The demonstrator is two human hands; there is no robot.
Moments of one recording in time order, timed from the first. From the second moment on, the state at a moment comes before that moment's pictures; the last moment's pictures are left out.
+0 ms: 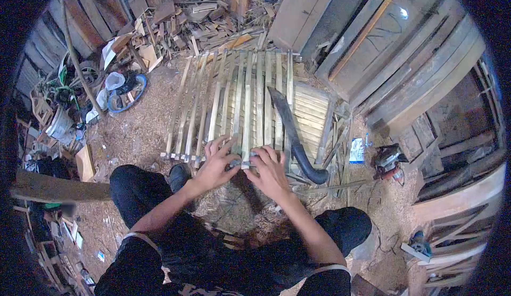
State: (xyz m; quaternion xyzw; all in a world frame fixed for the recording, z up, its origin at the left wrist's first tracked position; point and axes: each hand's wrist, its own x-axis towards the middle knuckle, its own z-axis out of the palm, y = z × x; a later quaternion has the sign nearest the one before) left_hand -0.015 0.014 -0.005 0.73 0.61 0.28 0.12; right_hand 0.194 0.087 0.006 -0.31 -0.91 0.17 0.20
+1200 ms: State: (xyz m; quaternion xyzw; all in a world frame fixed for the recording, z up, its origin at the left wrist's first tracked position) left_hand -0.012 0.010 0.012 0.78 0.57 0.25 0.07; right_hand 0.199 0.083 0.022 -0.29 -0.93 0.14 0.17
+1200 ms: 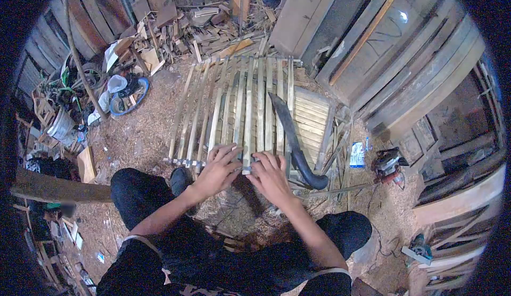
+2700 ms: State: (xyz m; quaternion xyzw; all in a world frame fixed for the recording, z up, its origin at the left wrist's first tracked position) left_hand 0.044 0.038 0.009 0.81 0.53 0.23 0.11; right_hand 0.267 0.139 0.036 -0.57 -0.79 0.05 0.20
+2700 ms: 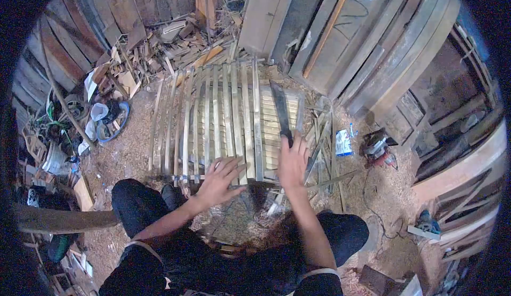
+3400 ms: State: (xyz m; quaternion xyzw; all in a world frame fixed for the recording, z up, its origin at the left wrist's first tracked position) left_hand 0.049 0.043 0.013 0.84 0.50 0.17 0.13; right_hand 0.278 0.094 0.033 -0.44 -0.88 0.14 0.14
